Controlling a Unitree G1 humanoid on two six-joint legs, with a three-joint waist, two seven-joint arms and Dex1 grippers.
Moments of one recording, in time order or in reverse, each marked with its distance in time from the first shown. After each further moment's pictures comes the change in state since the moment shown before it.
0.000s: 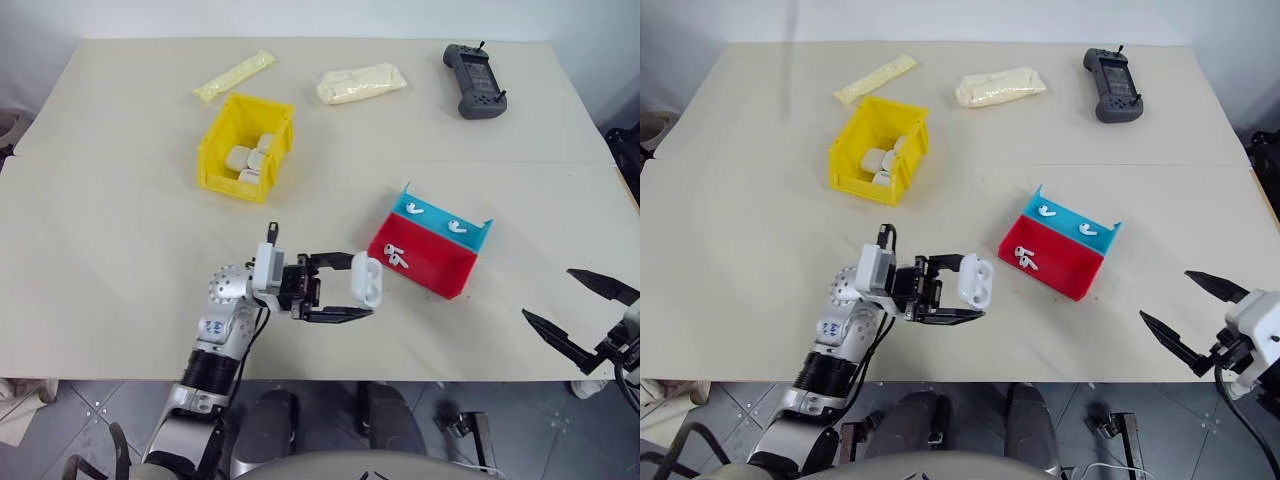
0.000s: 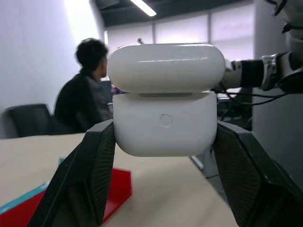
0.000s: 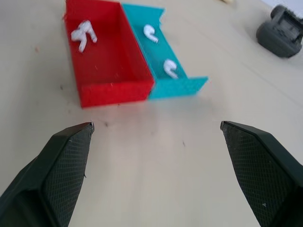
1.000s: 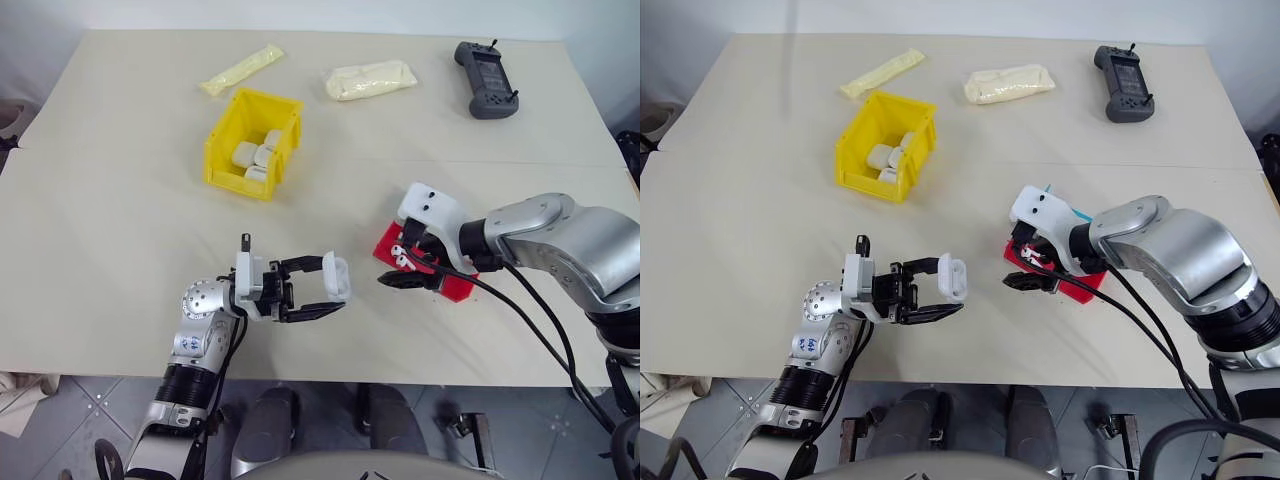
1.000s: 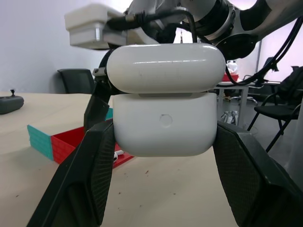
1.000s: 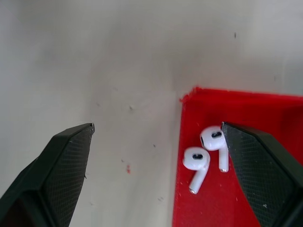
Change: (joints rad) left arm 0.124 0.119 0.060 -0.023 0.034 -0.050 0.113; right arm -1.285 -0.205 1.107 -0.046 0.089 1.228 -0.230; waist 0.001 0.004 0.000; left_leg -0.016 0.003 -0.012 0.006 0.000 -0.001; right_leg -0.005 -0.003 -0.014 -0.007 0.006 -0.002
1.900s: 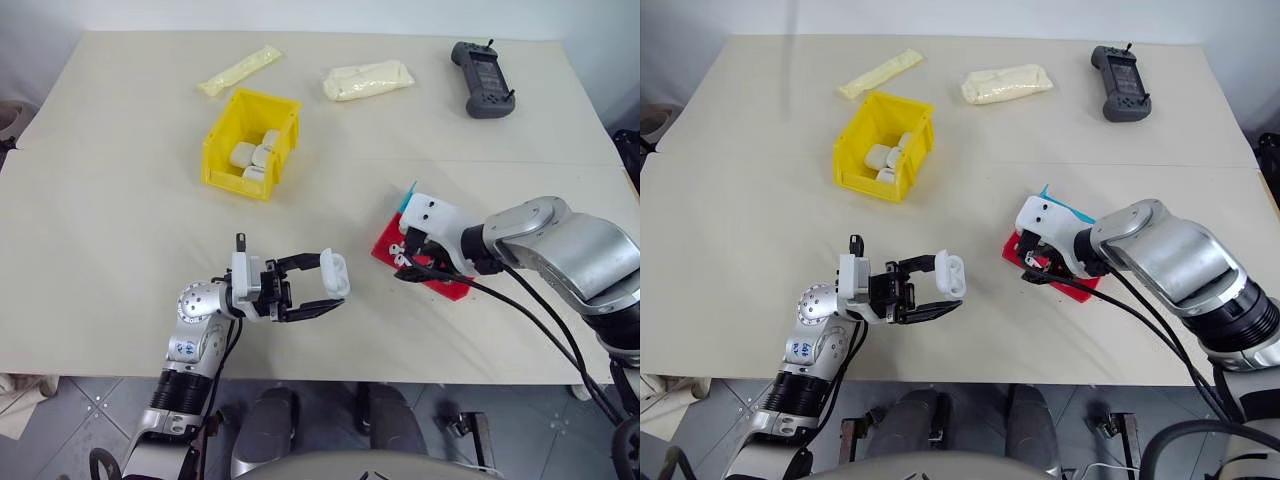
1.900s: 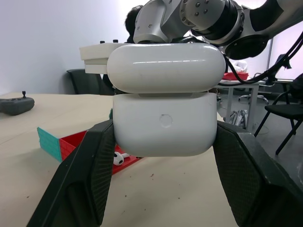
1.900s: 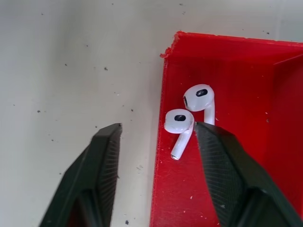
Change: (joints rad) left arm 0.033 0.014 -0.005 -0.068 0.000 0.013 0.052; right arm 0.016 -0.025 0.043 -0.003 -0.123 -0.022 0.063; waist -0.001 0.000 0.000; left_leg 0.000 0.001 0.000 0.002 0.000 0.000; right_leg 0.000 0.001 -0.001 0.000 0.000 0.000
